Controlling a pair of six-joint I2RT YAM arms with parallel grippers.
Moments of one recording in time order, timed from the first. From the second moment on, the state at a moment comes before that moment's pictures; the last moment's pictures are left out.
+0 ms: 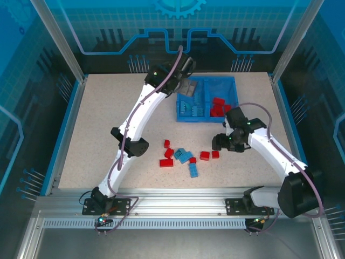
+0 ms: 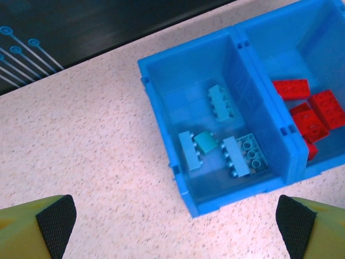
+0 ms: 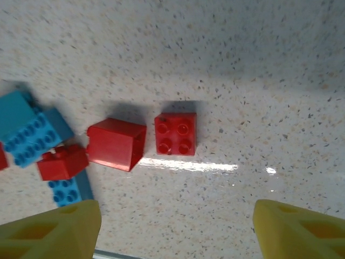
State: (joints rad) left arm -0.64 2.45 3.11 -1.55 -0.34 -0.22; right arm 0.31 1.28 0.94 -1.00 -0.12 0.38
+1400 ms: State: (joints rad) left arm -0.67 1.82 2.53 -1.68 -0.28 -0.23; right arm 0.43 1.20 0.80 -0.70 0.10 0.45
